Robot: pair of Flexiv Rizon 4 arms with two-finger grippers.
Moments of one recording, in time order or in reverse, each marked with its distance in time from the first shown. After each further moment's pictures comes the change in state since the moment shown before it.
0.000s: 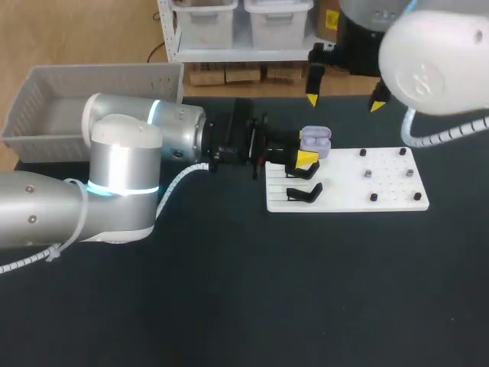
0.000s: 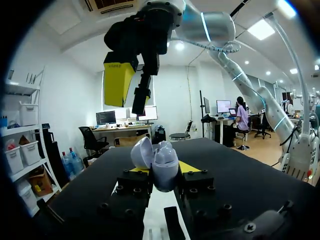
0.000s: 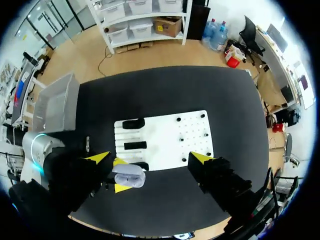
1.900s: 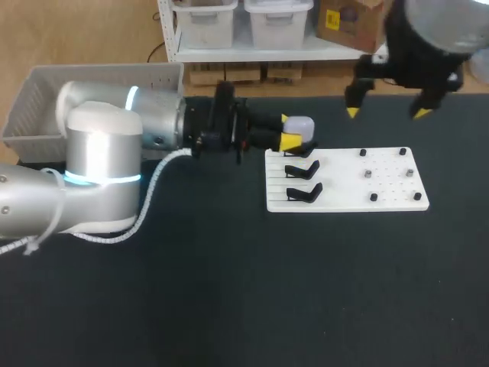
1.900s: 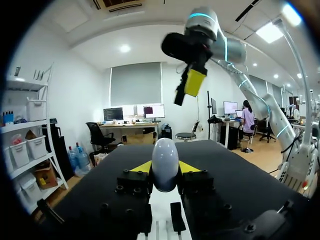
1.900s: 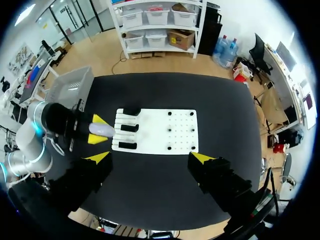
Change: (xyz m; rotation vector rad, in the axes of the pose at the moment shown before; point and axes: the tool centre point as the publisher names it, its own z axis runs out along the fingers) left arm -0.025 0.013 -0.037 -0.072 0.026 -0.046; right arm 0.057 -0.049 -0.065 -0.084 -0.088 -0.161
